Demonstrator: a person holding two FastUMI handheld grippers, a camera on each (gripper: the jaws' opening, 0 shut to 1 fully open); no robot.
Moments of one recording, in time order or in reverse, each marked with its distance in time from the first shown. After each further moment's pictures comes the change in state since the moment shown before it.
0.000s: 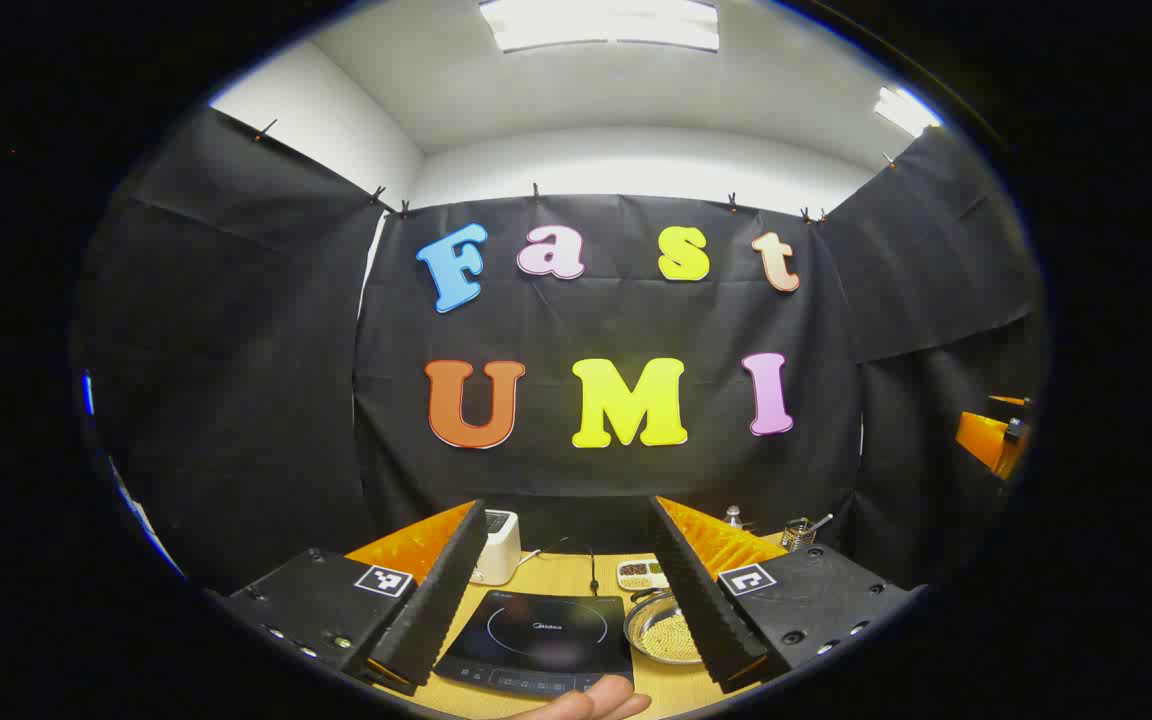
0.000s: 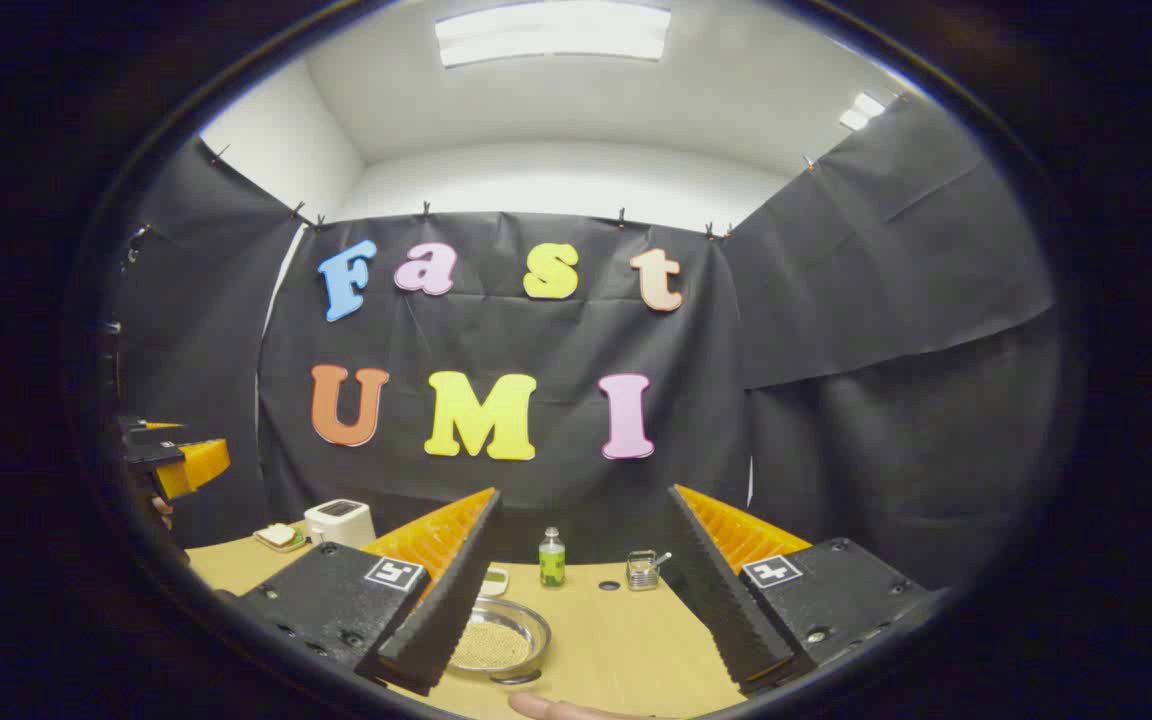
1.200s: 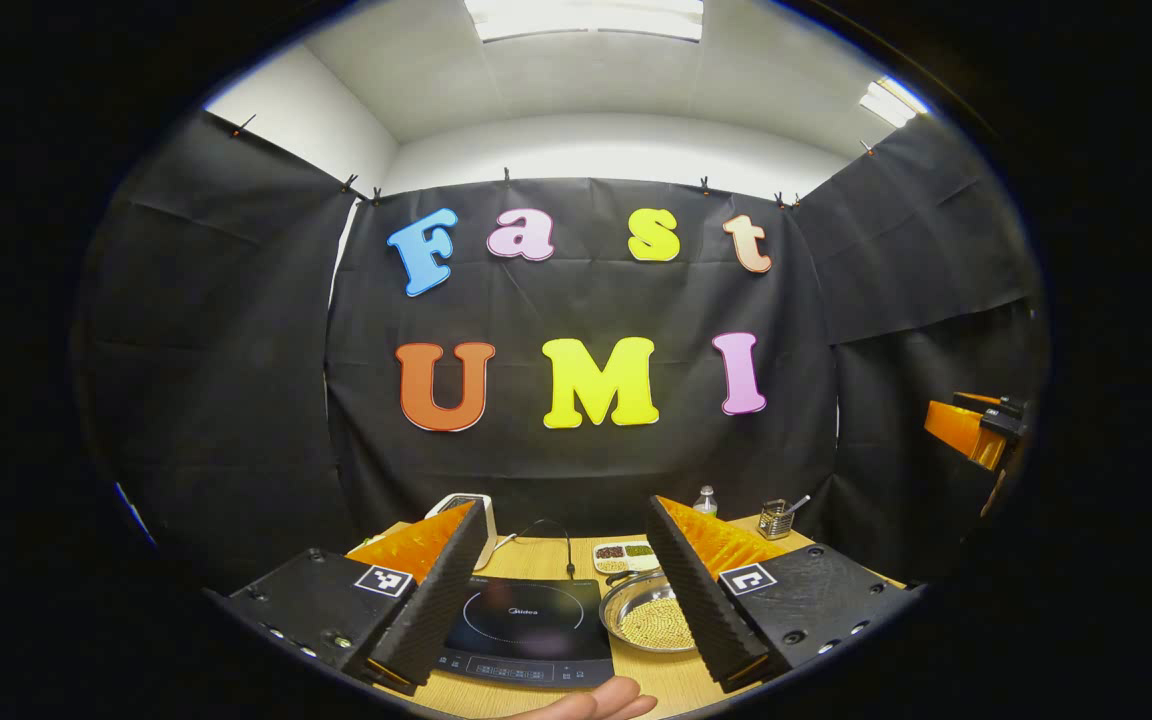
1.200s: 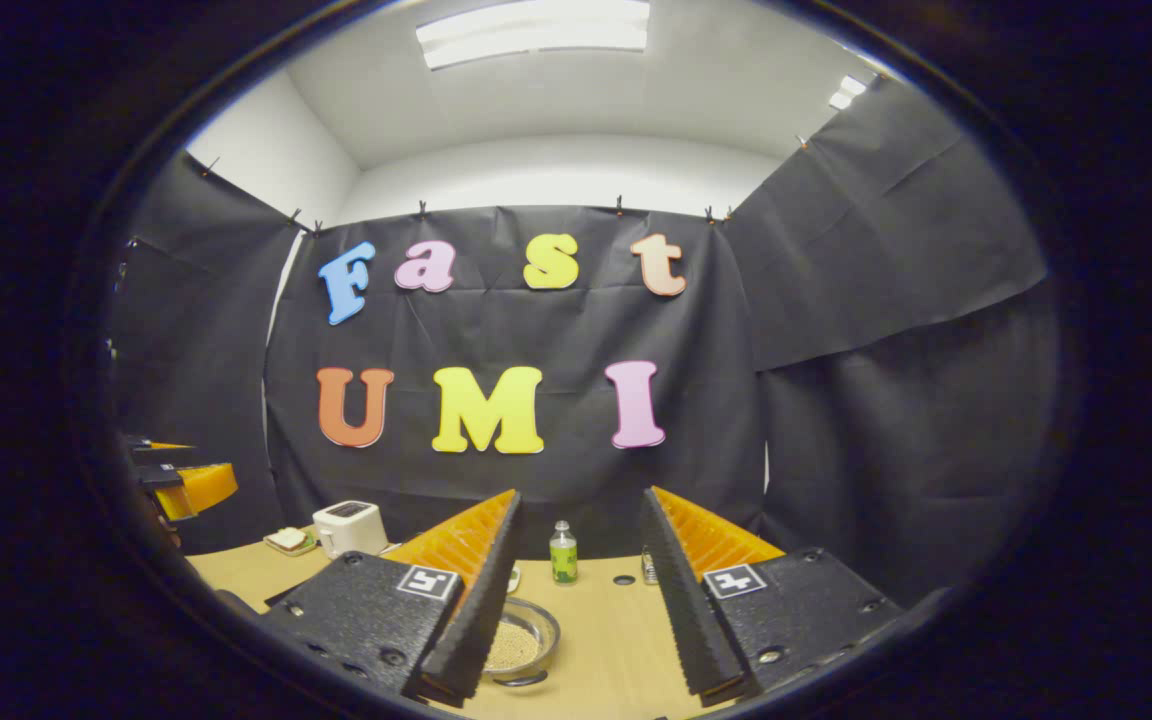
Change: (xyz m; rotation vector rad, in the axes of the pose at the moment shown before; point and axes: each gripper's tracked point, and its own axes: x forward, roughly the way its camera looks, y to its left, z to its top) left arm -0.006 -0.029 -0.024 0.010 0.043 -0.064; right arm 0.021 0.000 -0.028 0.067 0.025 0.065
